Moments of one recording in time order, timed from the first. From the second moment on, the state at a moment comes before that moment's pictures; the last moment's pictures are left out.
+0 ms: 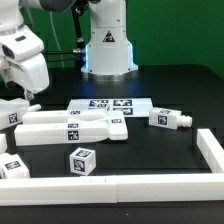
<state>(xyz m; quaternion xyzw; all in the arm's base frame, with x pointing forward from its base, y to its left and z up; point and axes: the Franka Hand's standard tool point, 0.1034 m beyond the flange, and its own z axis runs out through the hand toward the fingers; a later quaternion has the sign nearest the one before) 0.327 -0.226 0.044 -0.38 -0.92 0.05 0.13</state>
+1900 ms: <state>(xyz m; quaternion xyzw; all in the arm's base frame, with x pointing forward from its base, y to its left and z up) 0.322 -0.225 0.029 -0.36 -0.93 0.06 0.04</state>
